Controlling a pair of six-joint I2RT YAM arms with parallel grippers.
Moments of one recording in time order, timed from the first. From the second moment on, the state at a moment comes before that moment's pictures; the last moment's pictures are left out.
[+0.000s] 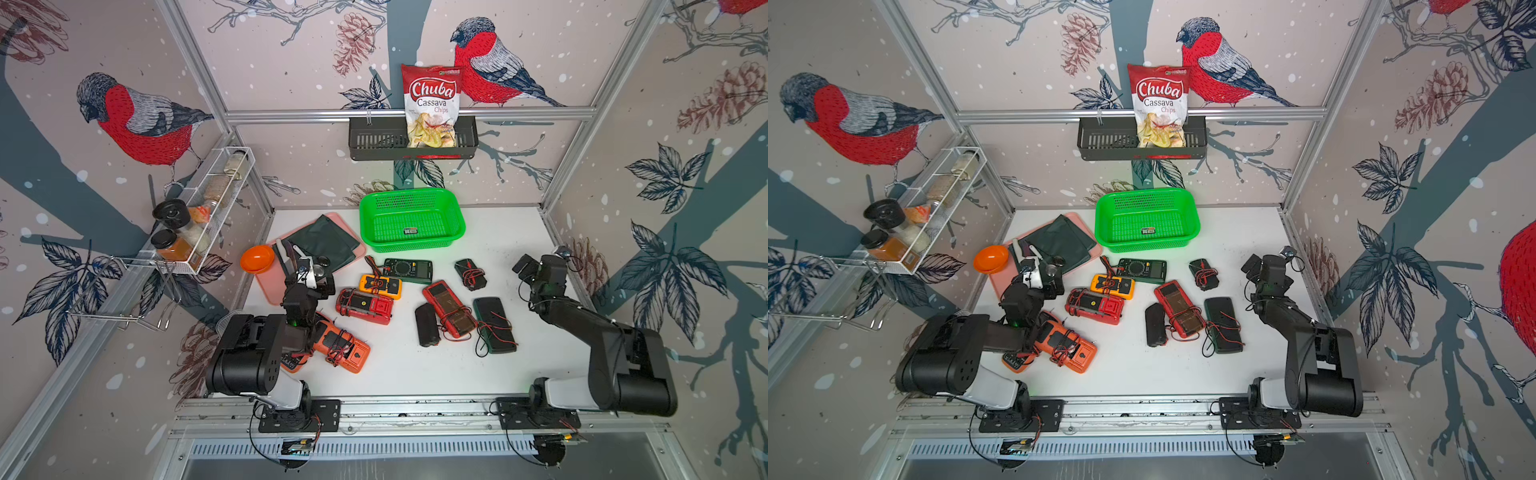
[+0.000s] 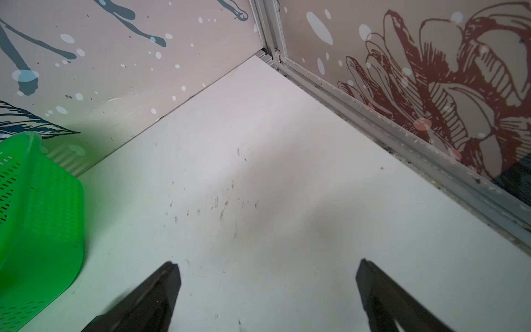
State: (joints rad) left arm -0.01 1.53 0.25 1.08 -0.03 0.01; right arm -0.06 1.39 0.55 0.34 0.21 0.43
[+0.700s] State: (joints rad) left arm -0.01 1.53 0.25 1.08 -0.03 0.01; right arm -0.06 1.39 0.55 0.34 0.21 0.43
